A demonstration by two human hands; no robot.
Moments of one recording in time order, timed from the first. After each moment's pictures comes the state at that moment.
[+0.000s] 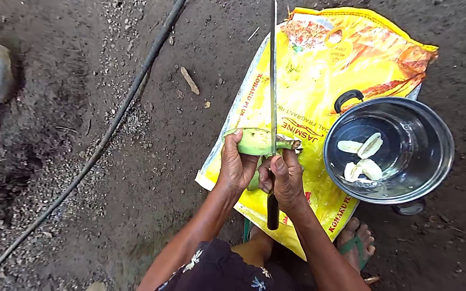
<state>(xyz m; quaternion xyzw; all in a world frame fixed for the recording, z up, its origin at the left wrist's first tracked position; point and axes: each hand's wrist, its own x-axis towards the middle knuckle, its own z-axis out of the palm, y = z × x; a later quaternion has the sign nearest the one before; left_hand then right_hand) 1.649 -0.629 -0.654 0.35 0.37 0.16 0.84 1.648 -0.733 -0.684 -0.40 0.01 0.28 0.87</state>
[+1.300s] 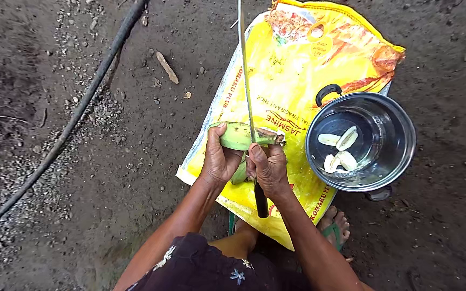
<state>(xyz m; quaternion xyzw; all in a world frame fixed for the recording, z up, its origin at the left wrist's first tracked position) 1.640 -0.622 -0.666 0.37 0.32 0.10 0.87 1.651 -0.734 -0.690 -0.45 0.03 0.28 0.85</state>
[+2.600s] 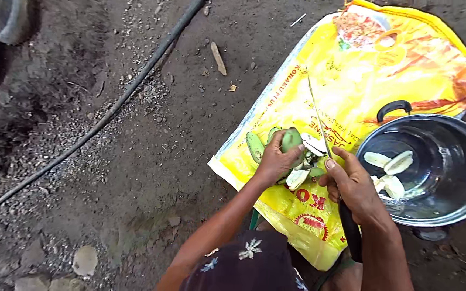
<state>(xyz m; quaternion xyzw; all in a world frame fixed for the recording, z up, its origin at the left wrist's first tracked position) 1.633 -0.617 -0.709 0.62 0.34 -0.03 0.71 1.694 -0.796 -0.679 -0.72 -0.01 0.42 0.56</state>
